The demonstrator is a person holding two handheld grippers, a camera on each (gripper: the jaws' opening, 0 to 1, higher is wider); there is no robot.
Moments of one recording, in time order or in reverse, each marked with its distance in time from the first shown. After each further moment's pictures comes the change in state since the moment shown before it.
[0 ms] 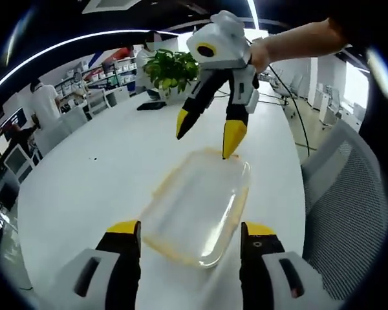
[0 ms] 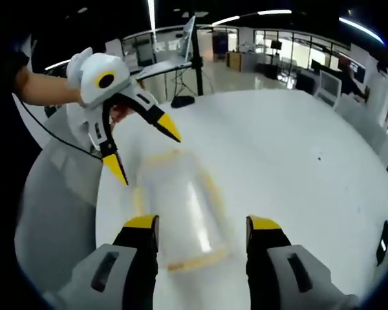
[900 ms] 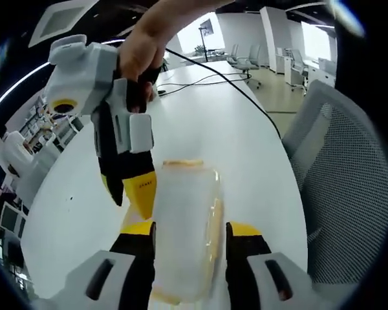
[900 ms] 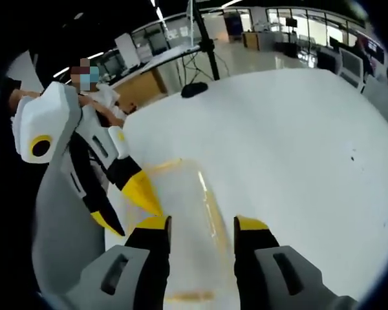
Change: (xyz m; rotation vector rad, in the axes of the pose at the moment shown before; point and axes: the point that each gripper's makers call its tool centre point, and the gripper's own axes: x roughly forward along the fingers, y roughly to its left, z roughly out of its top) left arm 0.030 -0.045 0.027 0.313 0.030 -0.131; right arm 0.044 -0.013 0.025 0.045 0.123 0.197
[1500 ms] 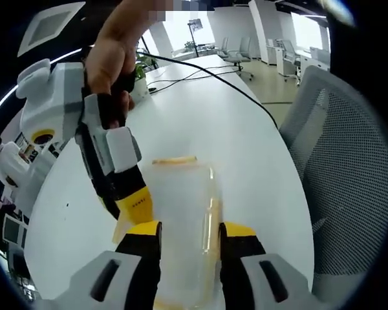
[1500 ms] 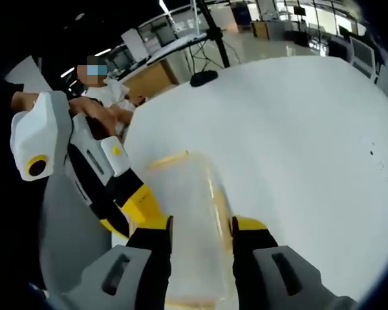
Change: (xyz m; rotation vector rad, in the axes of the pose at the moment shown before) left arm 0.018 -0.007 -0.001 0.067 0.024 -0.027; right arm 0.020 0.002 -0.008 0.026 0.065 0.109
